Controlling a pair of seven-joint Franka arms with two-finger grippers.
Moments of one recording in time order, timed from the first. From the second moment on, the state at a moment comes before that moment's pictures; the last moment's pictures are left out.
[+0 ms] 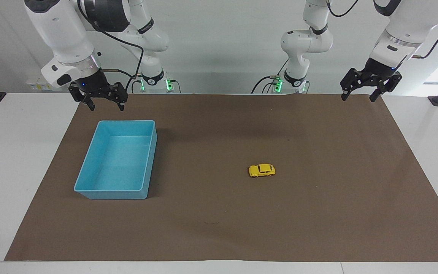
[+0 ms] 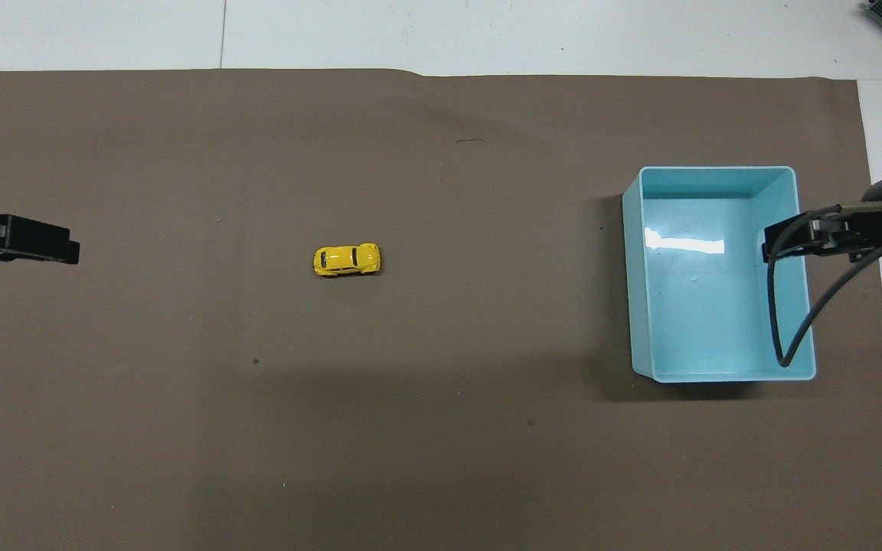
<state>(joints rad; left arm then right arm) -0.06 -0.05 -0.02 -1.57 -0.06 1.56 0.00 -0.17 0.04 0.19 -1.56 -0.02 1.55 0.05</state>
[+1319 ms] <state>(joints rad) -0.08 -0.03 -0.03 -1.63 -0.05 1.59 -0.56 -0.17 0.04 0.19 -1.56 -0.02 1.55 0.05</state>
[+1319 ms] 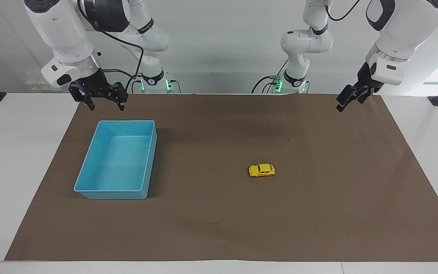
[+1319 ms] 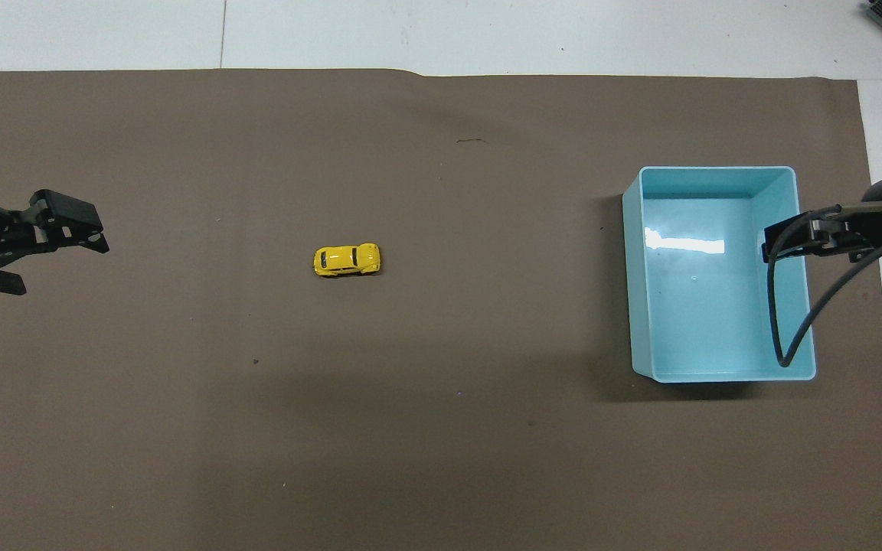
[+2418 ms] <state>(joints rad) -0.30 0.15 -0.04 -1.68 -0.04 1.88 -1.56 -0.17 0.04 0.19 -1.56 -0.02 1.55 0.05</state>
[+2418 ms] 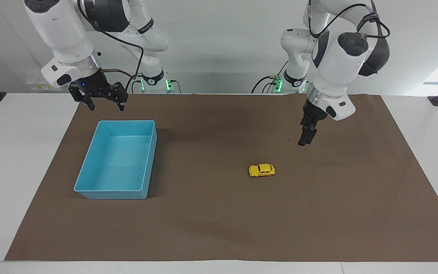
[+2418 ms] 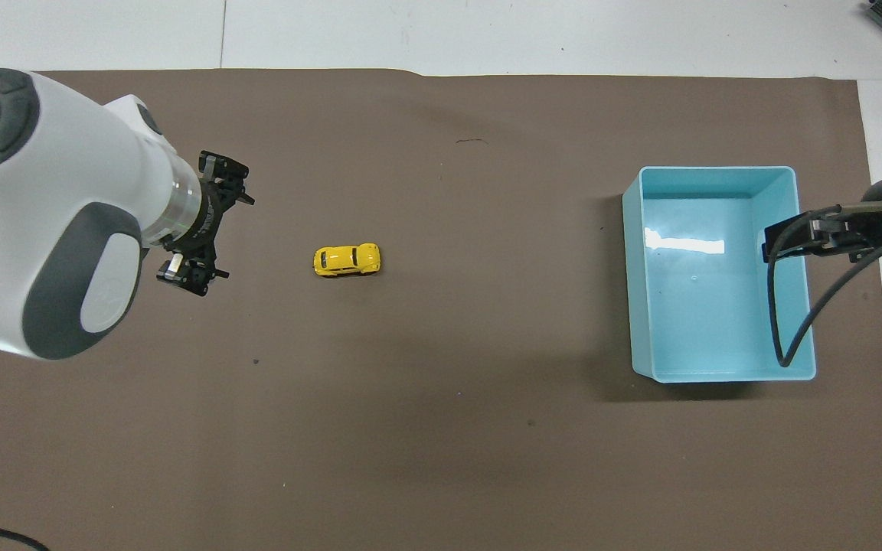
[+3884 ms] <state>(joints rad) -0.44 0.43 -0.04 -1.74 -0.01 2.17 -2.17 -0.17 0.04 0.19 -1.56 -0.02 1.55 0.05</state>
